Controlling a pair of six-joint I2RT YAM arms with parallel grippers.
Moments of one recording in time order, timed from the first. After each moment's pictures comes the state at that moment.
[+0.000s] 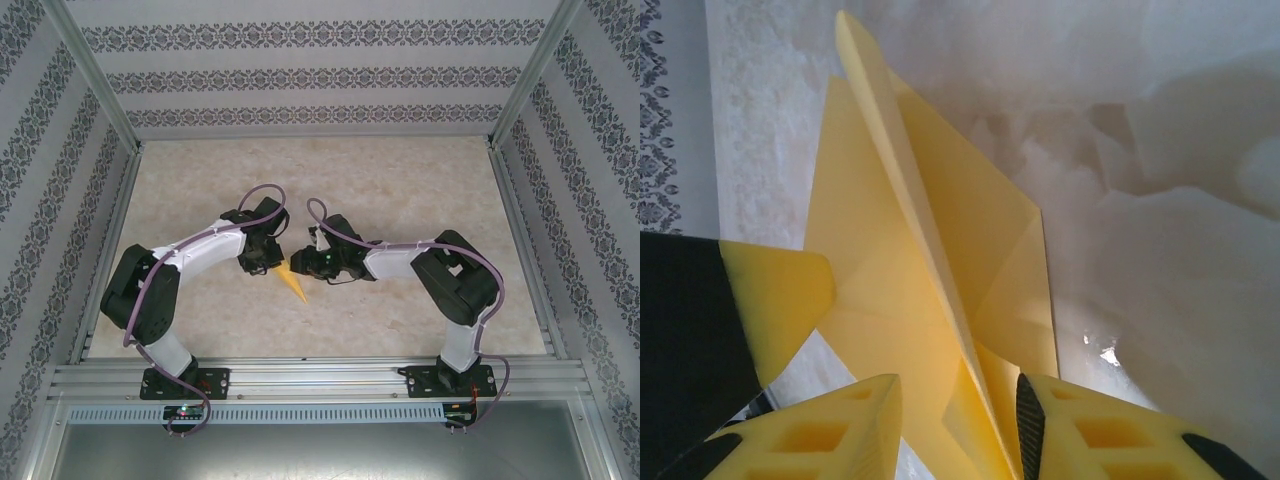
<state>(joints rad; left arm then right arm) -0.52 1.67 1.10 -0.80 -0.02 -0.92 0.71 1.86 0.92 0.16 -0.53 0.89</state>
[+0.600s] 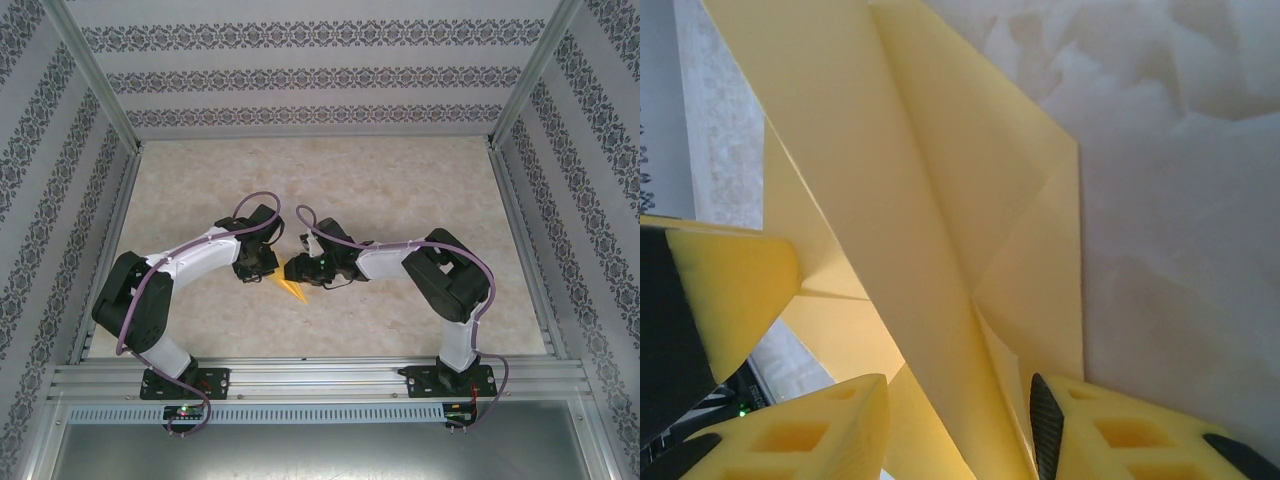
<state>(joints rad) -0.52 1.61 1.02 -0.79 -0.02 -0.92 0.75 1.90 0.96 0.10 -0.57 0.83</state>
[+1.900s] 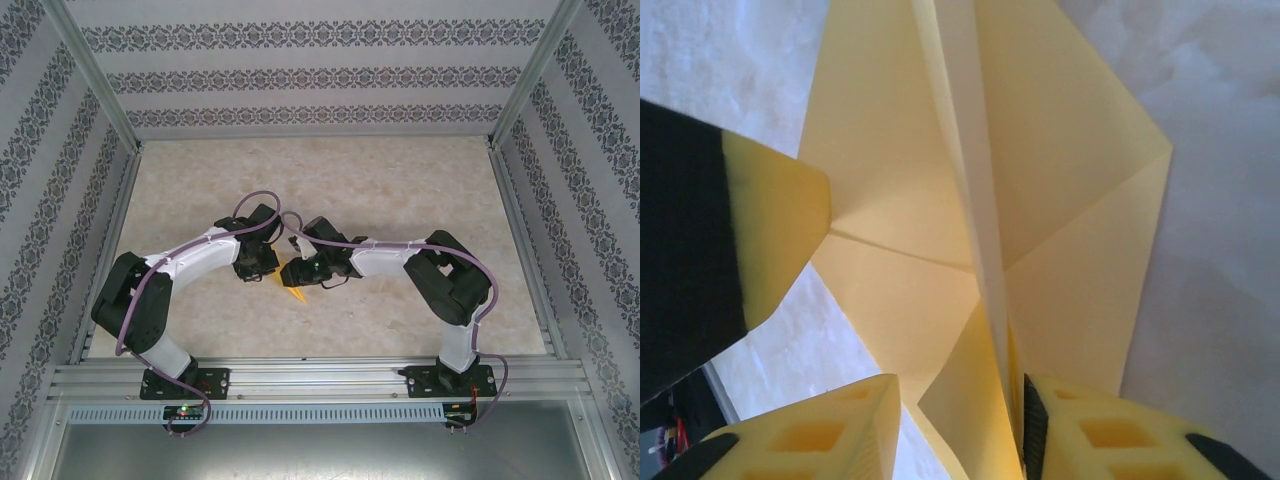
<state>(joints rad) -0.52 1.60 1.02 -0.78 -0.02 -0.92 0.79 1.89 1.05 -0.10 -0.51 0.58</state>
